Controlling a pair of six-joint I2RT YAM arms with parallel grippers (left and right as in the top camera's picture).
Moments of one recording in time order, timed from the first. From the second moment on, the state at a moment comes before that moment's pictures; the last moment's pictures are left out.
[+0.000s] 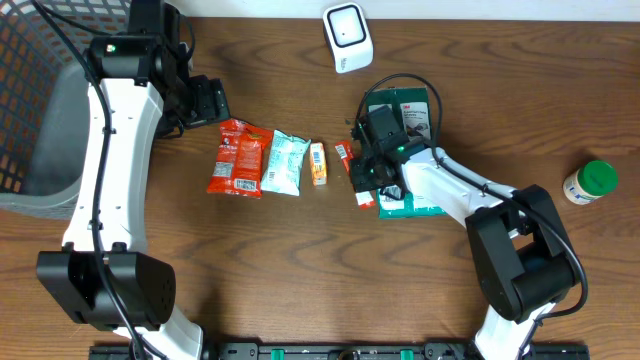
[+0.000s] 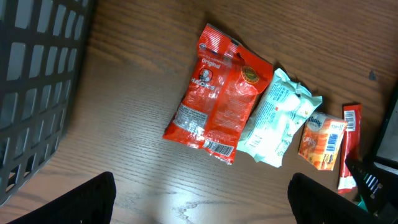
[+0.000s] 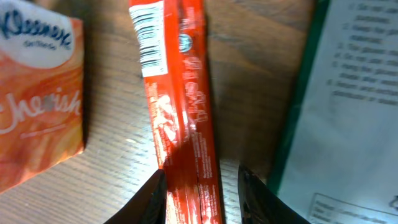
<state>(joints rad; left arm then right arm) -0.02 1.80 1.85 -1.36 0.04 -0.27 0.47 1.93 1.17 -0.44 -0.12 0.27</state>
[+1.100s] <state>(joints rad) -0.02 1.80 1.85 -1.36 0.04 -0.27 0.56 1.96 1.20 -0.46 -0.01 0.24</state>
